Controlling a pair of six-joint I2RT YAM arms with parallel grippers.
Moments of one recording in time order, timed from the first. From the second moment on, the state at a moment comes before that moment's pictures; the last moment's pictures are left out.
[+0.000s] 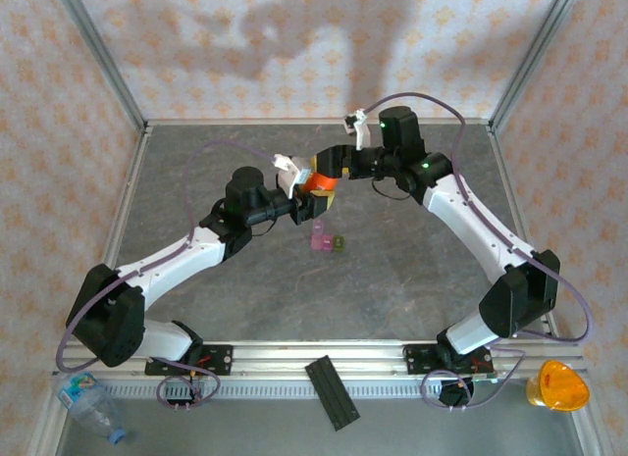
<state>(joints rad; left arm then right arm) -0.54 1.36 0.88 0.33 0.47 -0.12 0.47 1.51 1.46 -0.44 -0.68 0.45</state>
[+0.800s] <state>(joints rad) -0.54 1.36 0.88 0.24 0.23 0.17 0.52 1.47 1.56 -0.62 -0.32 0.84</state>
